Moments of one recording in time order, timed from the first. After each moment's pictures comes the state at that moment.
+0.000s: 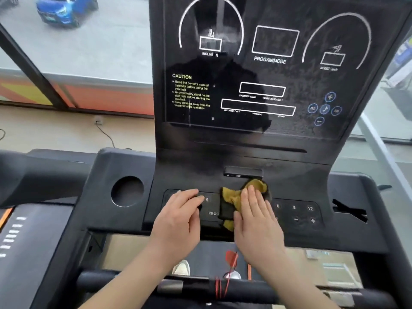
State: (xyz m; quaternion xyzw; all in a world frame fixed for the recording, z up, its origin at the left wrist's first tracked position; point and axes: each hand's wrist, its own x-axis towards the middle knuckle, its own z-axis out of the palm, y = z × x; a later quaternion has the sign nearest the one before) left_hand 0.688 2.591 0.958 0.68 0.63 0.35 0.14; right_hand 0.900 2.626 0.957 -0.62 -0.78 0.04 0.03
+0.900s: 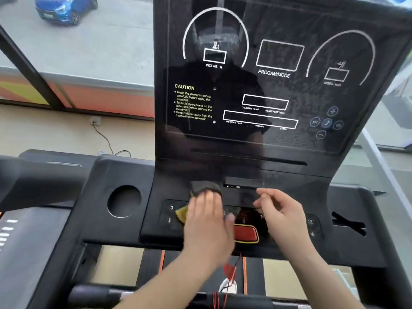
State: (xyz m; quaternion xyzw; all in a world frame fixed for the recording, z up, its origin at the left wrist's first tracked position) left_hand 0.759 2.628 0.969 0.67 0.71 0.08 0.17; right_hand 0.913 2.670 1.022 -0.68 -0.50 0.40 0.35
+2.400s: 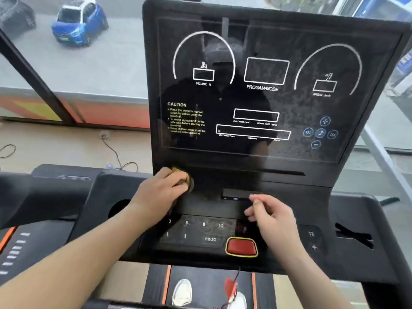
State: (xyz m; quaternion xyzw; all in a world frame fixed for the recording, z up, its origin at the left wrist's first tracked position) left_hand 0.610 2.704 0.984 0.85 0.52 0.11 -0.06; right_hand 0.910 2.688 1.020 -0.67 -0.50 0.43 0.34
